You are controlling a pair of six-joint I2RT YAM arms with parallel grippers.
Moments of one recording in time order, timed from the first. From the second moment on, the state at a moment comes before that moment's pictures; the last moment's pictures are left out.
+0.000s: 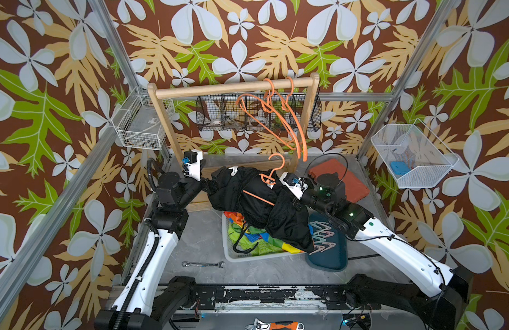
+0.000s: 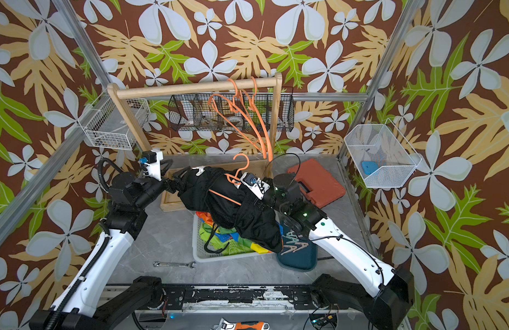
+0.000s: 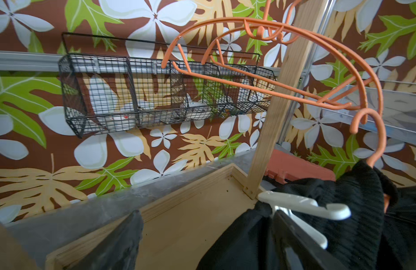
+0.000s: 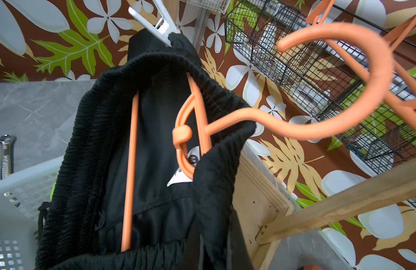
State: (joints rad) left arm -0.07 1.01 0.92 0.07 0.46 -0.10; right arm 0.65 1.17 1.06 -0.19 -0.15 -0.42
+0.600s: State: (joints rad) left arm -0.06 1.10 0.94 0.07 0.69 -0.11; right arm 0.57 1.10 1.01 -0.10 -0.27 -0.34
